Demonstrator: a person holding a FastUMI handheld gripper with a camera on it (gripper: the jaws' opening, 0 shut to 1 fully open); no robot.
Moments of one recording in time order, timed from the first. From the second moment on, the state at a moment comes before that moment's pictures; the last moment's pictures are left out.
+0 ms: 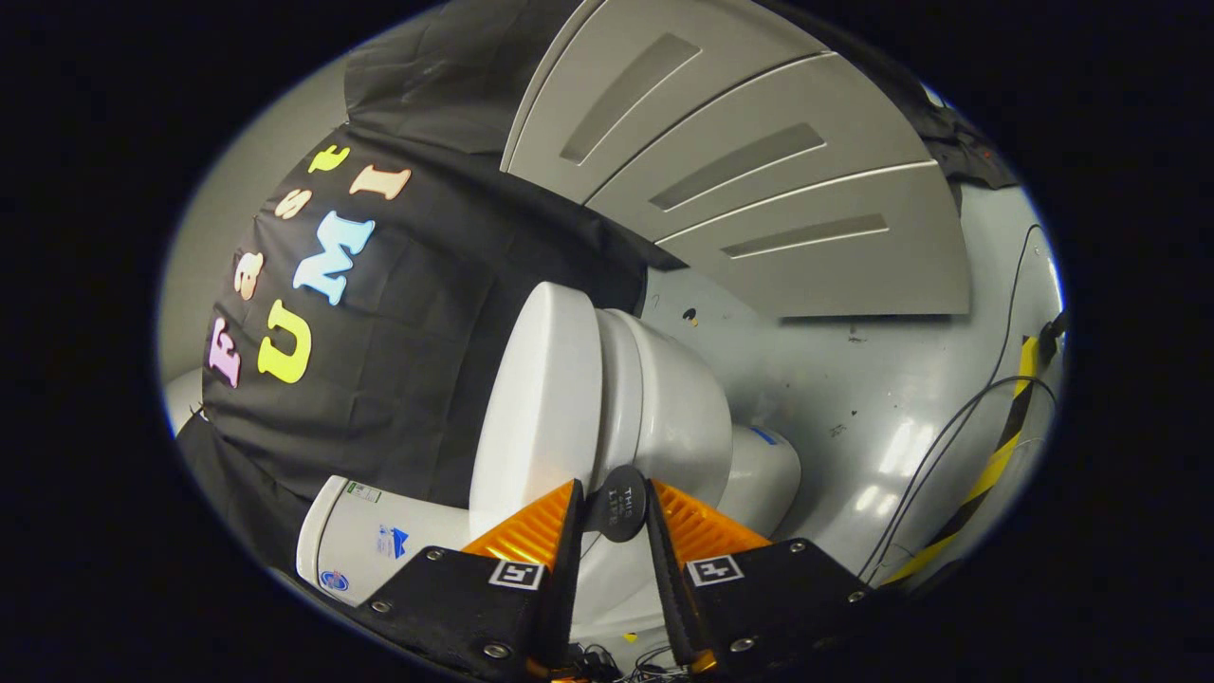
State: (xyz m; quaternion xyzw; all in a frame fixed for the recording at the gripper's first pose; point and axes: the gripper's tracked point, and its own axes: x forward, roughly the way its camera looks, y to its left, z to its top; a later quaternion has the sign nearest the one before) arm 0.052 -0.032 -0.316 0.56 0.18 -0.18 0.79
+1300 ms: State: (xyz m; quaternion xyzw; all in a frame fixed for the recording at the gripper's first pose) arm 0.064 -0.023 -0.221 0.50 0.19 -0.15 0.83
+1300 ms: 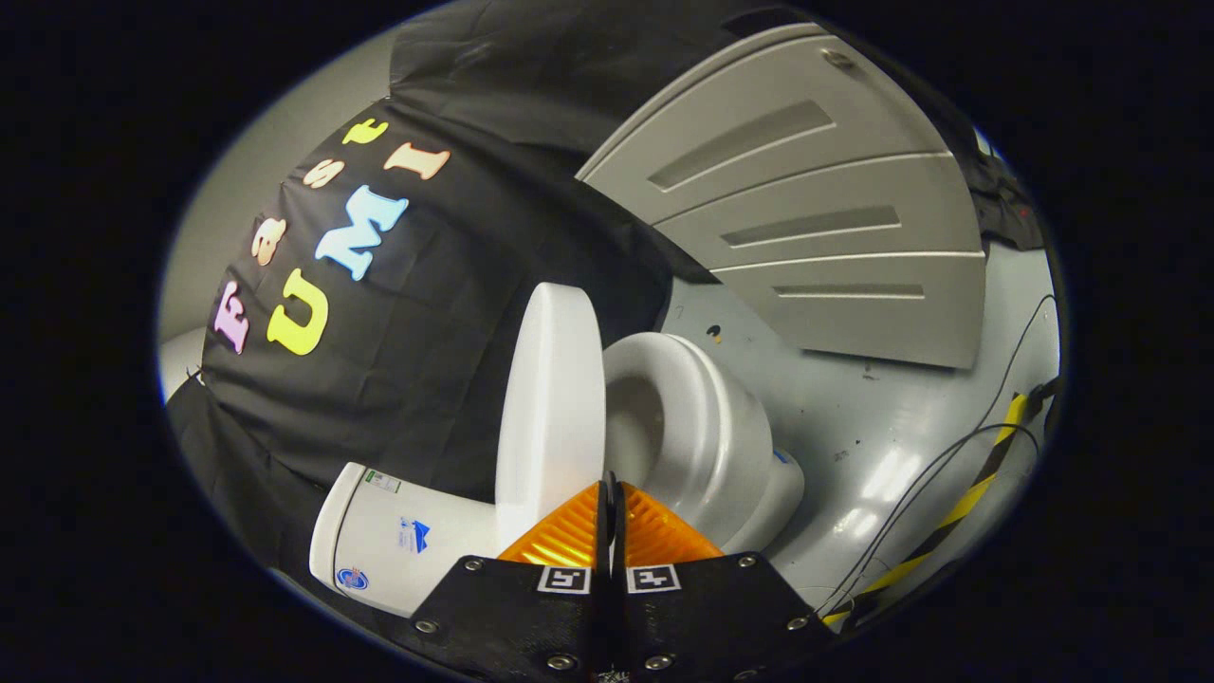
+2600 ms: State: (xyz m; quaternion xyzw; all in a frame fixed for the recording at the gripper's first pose) arm 0.088 0.080 -0.070 0.29 0.18 -0.05 0.94
